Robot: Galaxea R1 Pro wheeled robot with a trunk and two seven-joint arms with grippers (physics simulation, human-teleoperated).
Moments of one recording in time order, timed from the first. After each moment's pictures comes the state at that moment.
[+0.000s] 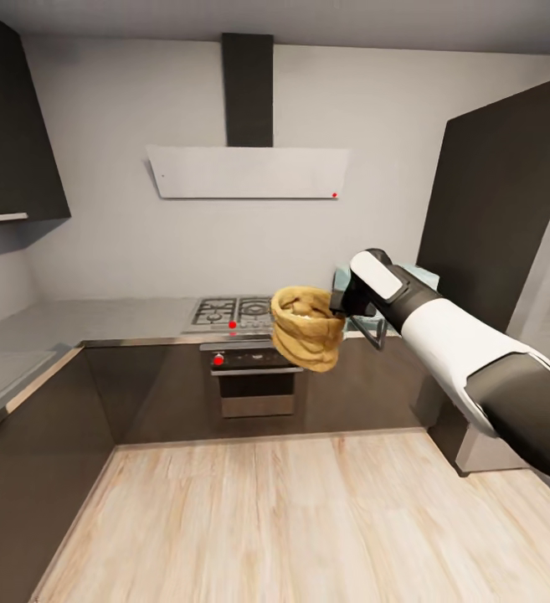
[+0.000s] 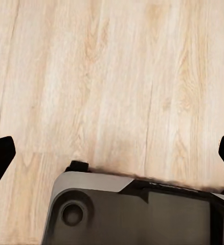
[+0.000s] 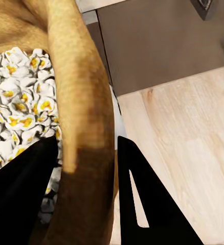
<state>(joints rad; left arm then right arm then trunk) -0.09 -0.07 0.18 -0.29 0.01 -0.17 0.01 -1.51 0.01 0.64 -0.44 -1.30 0.88 -0.77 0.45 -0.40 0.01</state>
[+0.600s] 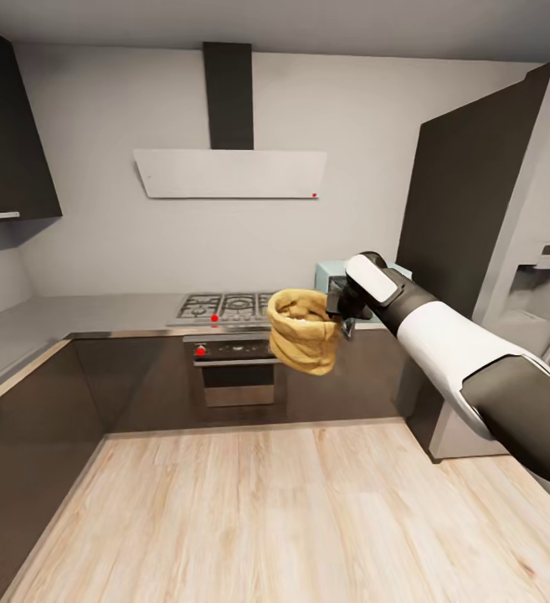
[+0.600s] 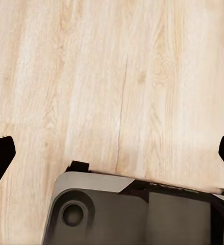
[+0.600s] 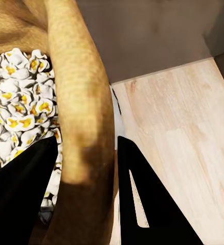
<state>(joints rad) -0.09 -0.07 0.18 -0.29 0.01 -0.17 0.01 -1.50 0.02 0.64 -0.44 -1.30 0.88 -0.77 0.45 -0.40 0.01</state>
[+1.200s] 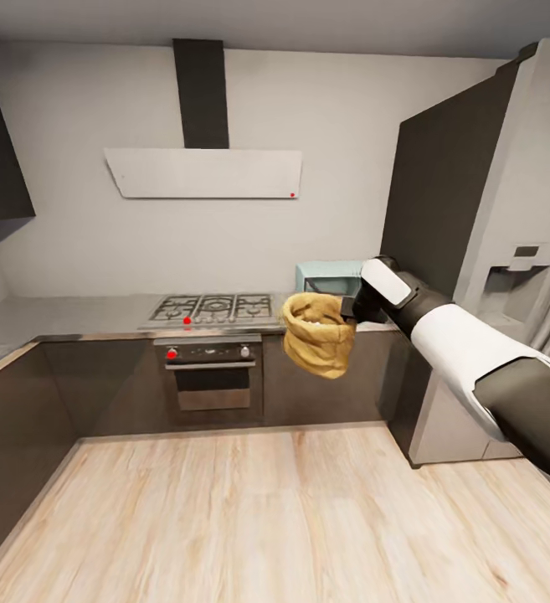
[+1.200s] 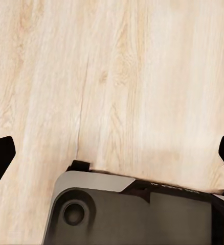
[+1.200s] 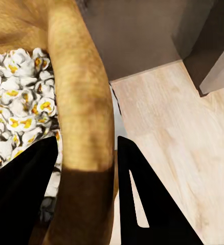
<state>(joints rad) -0.09 -0.07 0.19 -0.29 0.01 -0.17 0.01 -1.49 -0.04 0.65 -0.43 -1.29 0.88 -0.76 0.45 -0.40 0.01</state>
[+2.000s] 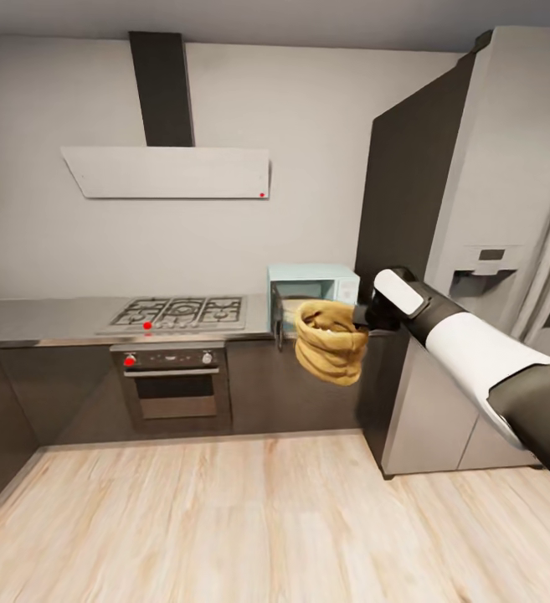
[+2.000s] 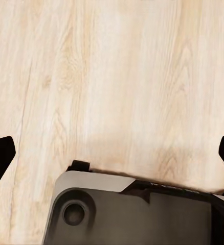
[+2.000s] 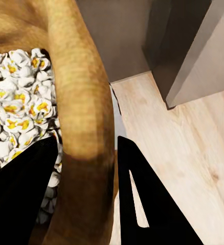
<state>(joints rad) -0.09 -0.07 0.19 -0.29 0.02 -0.17 0.01 -1.47 -0.10 0.71 -0.42 -1.29 0.88 -0.68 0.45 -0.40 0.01</state>
